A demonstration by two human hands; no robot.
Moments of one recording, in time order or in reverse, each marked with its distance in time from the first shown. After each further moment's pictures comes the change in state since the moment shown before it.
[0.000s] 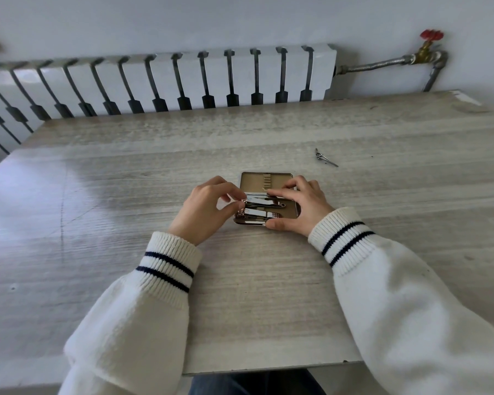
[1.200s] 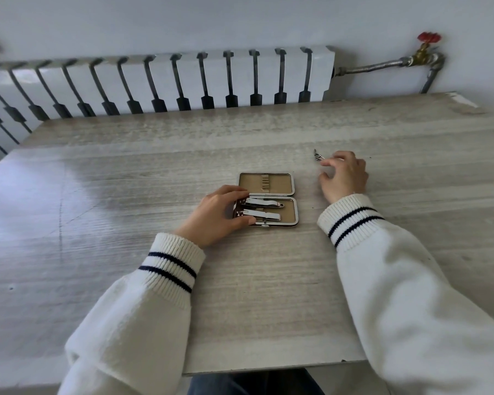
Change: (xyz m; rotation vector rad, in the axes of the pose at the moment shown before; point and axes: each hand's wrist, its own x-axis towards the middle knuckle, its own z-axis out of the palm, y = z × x) left_hand 0.001 0.001 0.012 0.050 -0.194 -0.004; right_hand 0.037 0.053 -0.022 -0.067 0.539 0.391
